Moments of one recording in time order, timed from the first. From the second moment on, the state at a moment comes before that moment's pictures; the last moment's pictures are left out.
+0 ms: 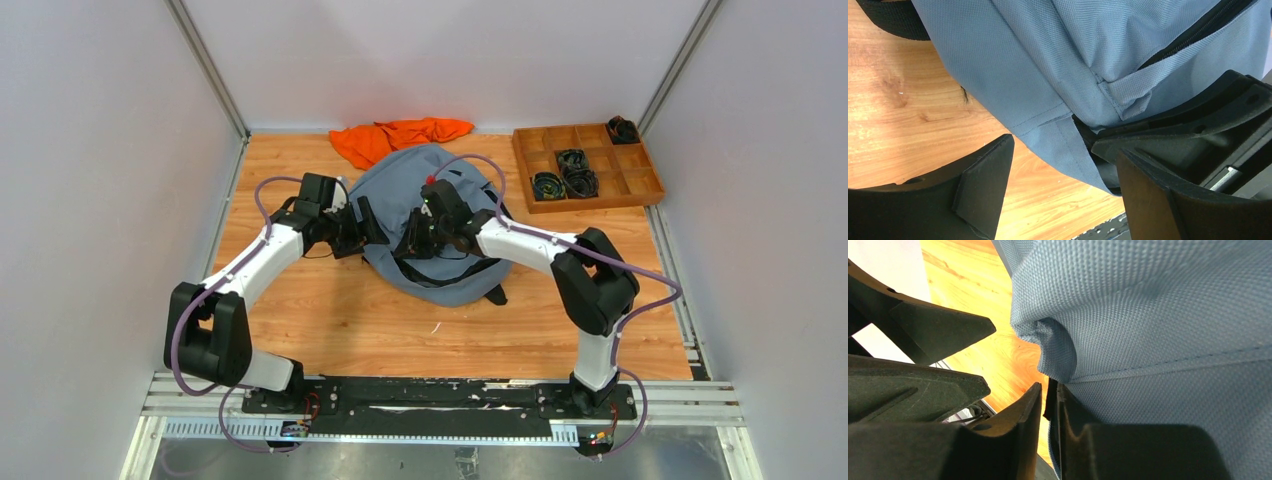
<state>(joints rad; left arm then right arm) -0.24 1.41 0.96 -0.45 0.35 -0.58 0.76 1.86 1.29 -0.16 -0.29 0.86</state>
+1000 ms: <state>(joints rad) -0.24 1.58 1.01 -0.39 0.39 -0.59 0.76 1.74 1.20 -0.14 -0.32 0.84</state>
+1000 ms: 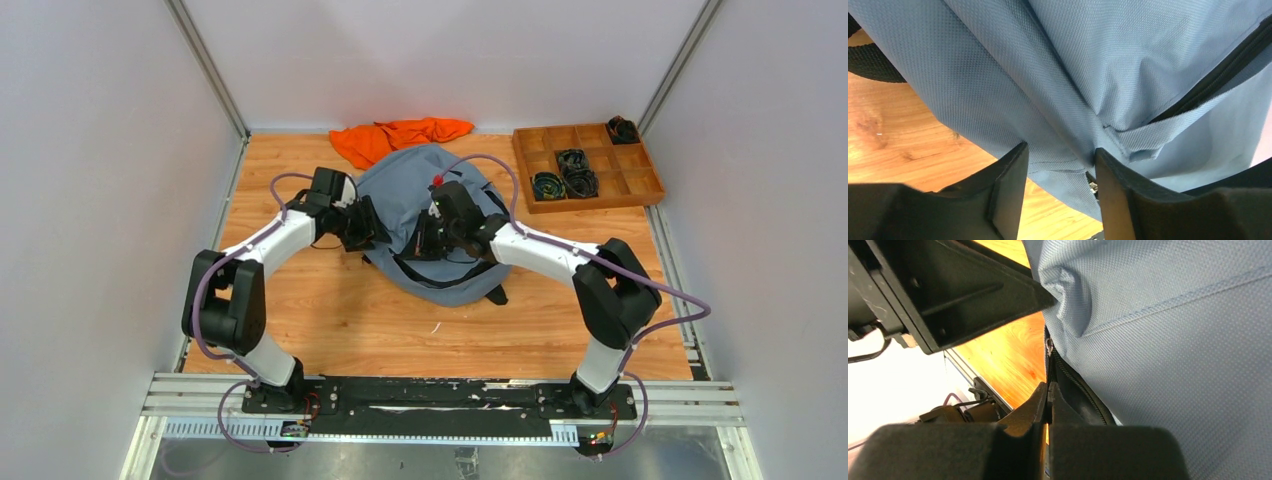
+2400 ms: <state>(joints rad) -0.38 1.10 1.06 -0.66 0.19 -0.59 0.76 1.32 0.96 -0.46 -0.13 0.68</state>
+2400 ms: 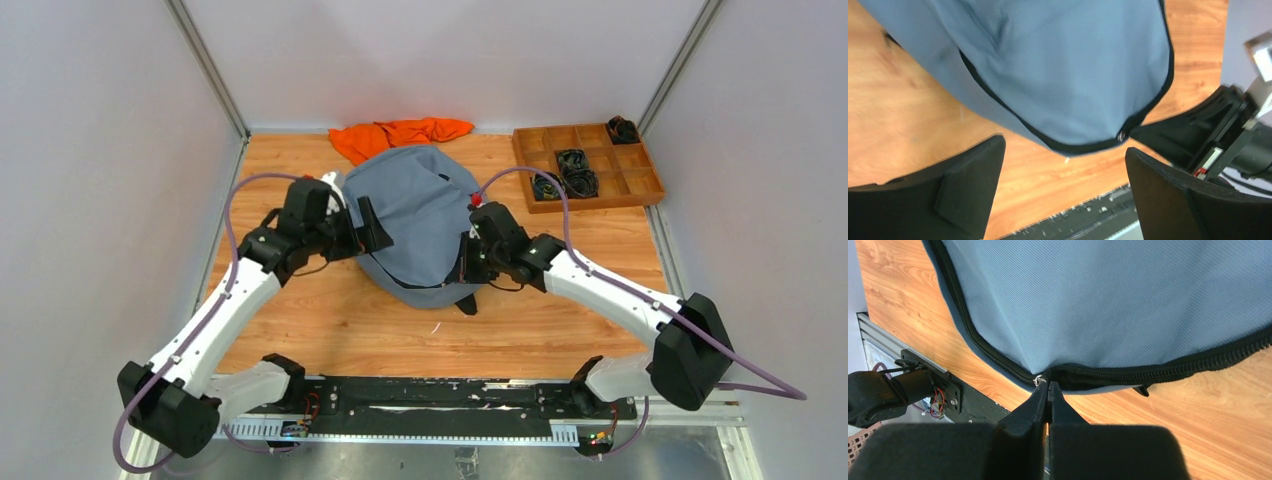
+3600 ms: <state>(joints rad) -0.04 1.15 0.93 -0.72 0.23 -0.60 0.59 1.15 0.84 -0.39 -0.10 0.69</state>
